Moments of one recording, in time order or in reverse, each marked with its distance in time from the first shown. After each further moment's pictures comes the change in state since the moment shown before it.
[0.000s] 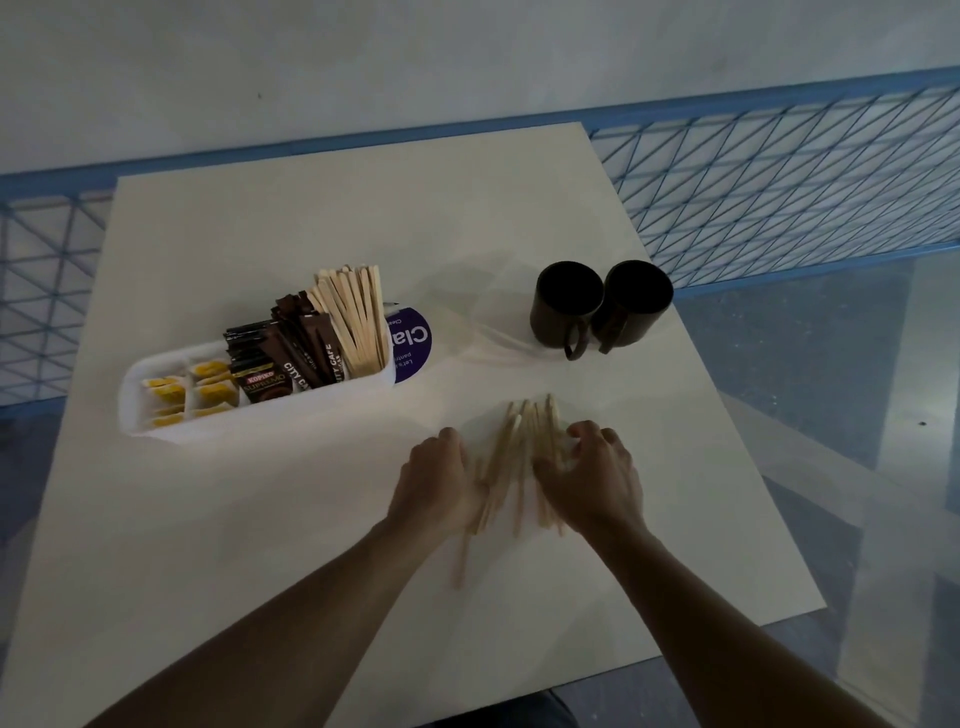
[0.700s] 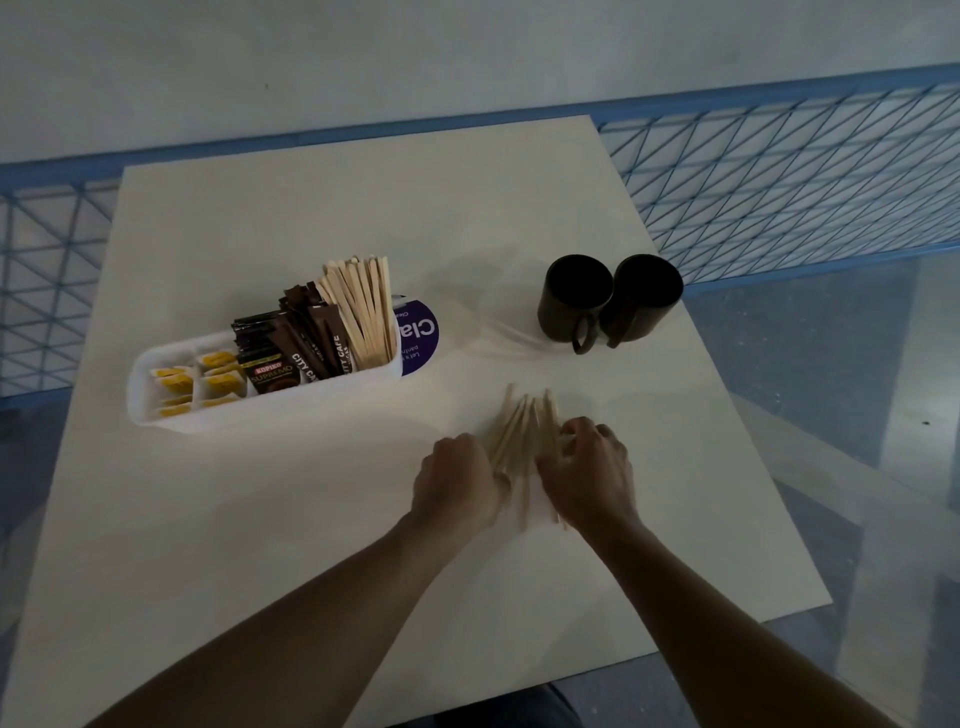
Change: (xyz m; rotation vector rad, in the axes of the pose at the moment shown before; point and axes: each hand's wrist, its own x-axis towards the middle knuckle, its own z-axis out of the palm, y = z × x) left_hand -0.004 0.014 0.007 0.059 -0.039 -0.049; right_hand -0.003 -0.010 0.008 0.007 -0.005 -0.024
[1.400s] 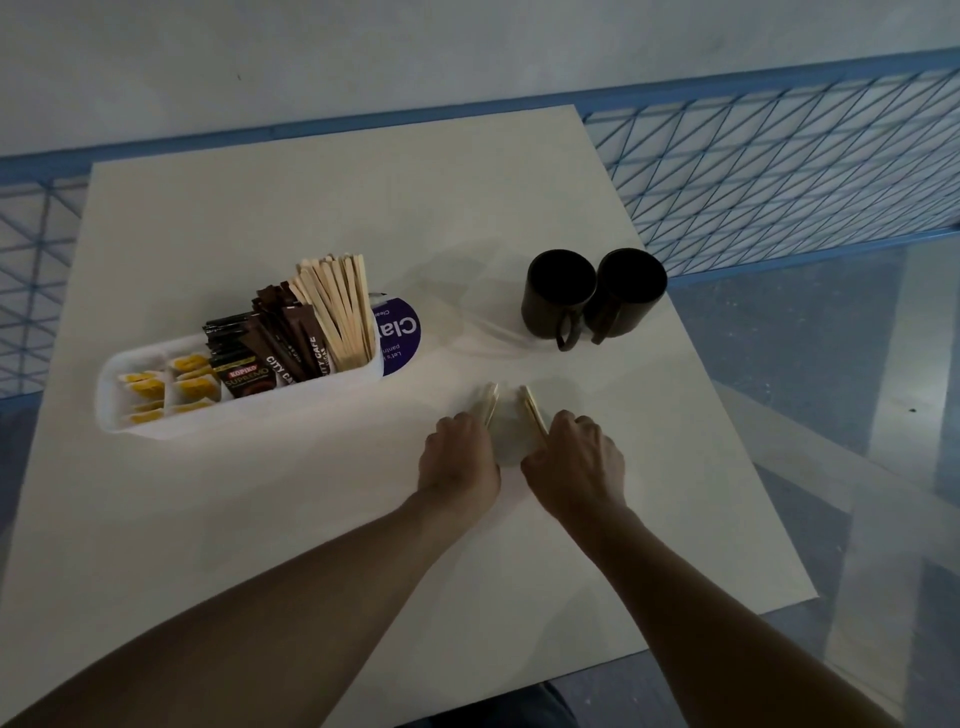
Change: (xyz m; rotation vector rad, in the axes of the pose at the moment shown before) left_hand 0.015 0.026 0.006 0.037 0.080 0.005; right_hand 0.011 -0.007 -0.008 -0.269 -0.002 -0.059
